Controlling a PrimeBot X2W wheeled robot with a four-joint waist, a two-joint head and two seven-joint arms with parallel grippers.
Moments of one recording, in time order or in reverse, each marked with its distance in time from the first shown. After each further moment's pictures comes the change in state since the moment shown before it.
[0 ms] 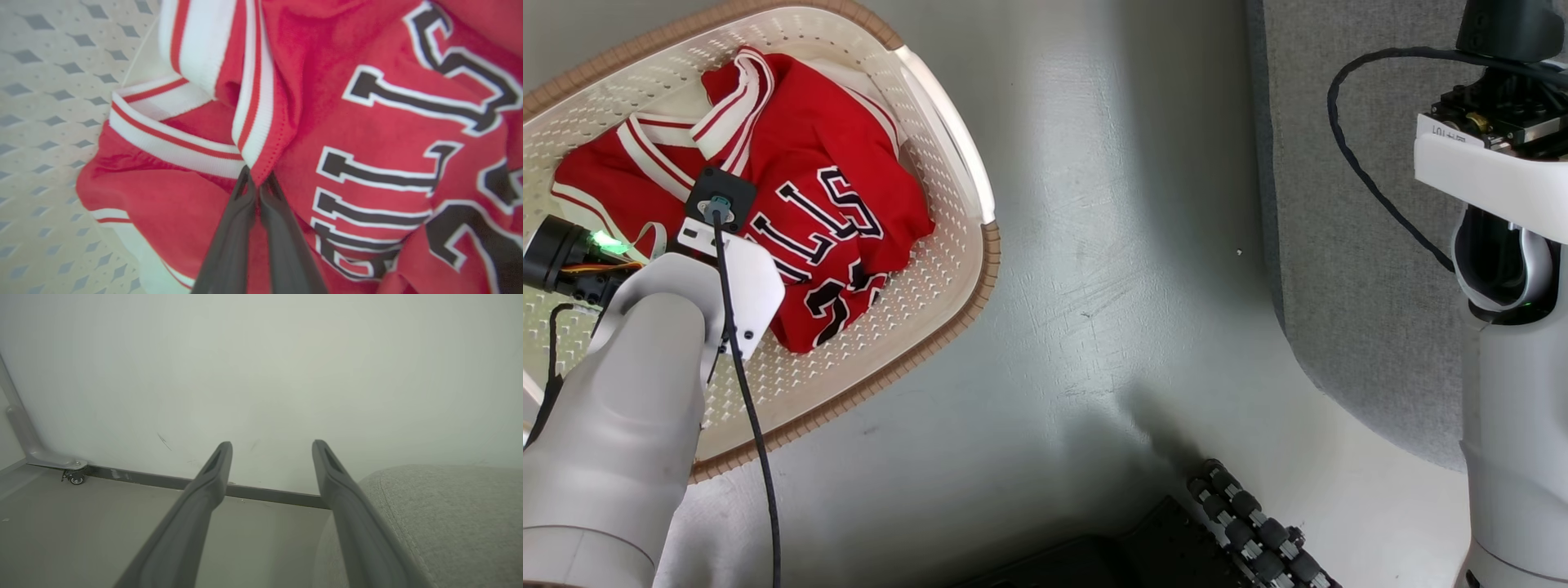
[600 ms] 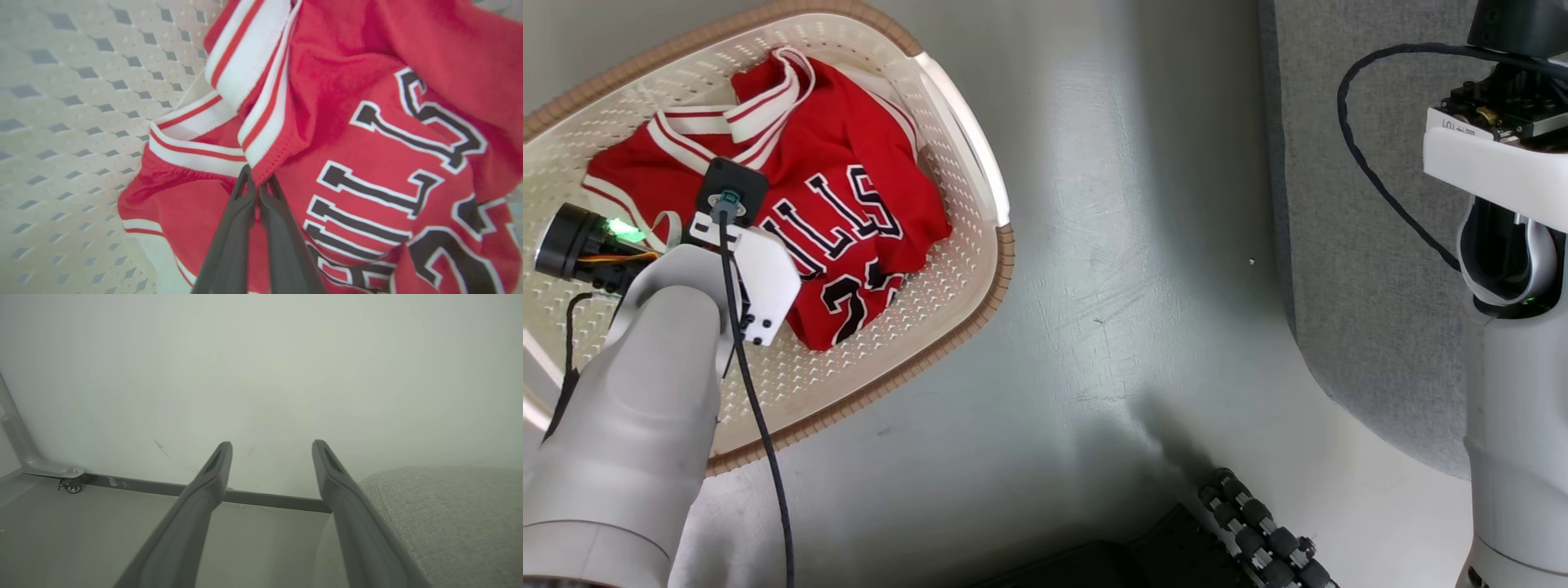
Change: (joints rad) left arm -0.007 -0.024 0.013 -0.007 -0.013 0.012 -0.097; right arm -0.002 0.000 -0.021 0.028 0.000 0.000 -0.016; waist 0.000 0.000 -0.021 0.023
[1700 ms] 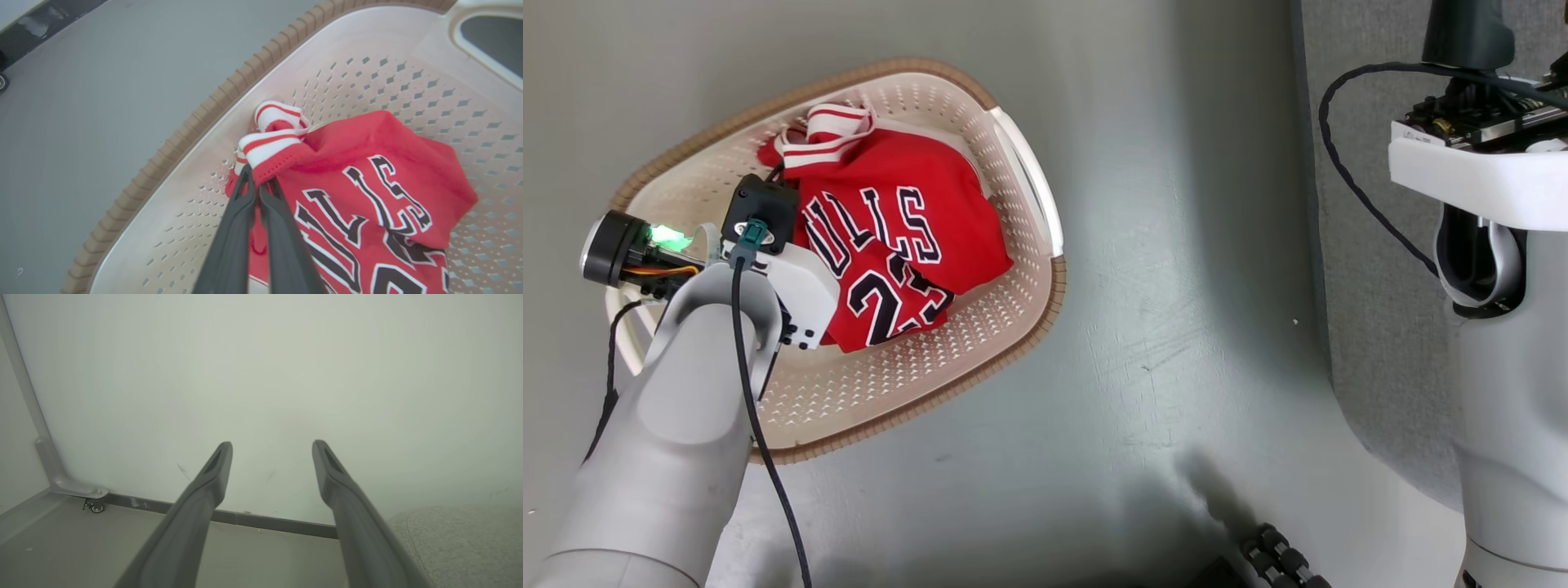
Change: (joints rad) left arm 0.080 -0.030 0.015 -0.127 -0.053 0.006 -0.183; right arm 0.004 -0.002 0.015 0.076 -0.058 0.000 -0.005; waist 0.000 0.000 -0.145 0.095
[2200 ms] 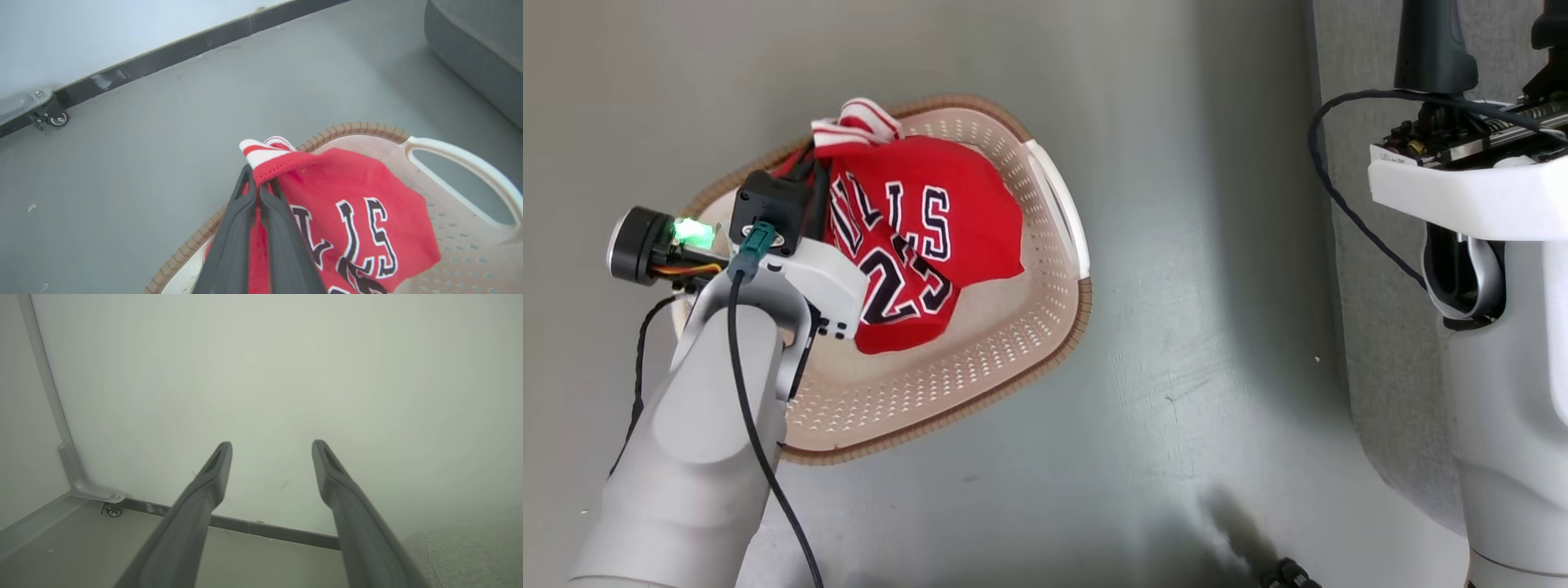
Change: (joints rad) left arm 0.078 -0.031 0.041 -0.203 -0.069 0.000 -0.009; right arm 0.021 -0.021 0.028 0.038 -0.015 0.000 -0.002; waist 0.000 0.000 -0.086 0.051
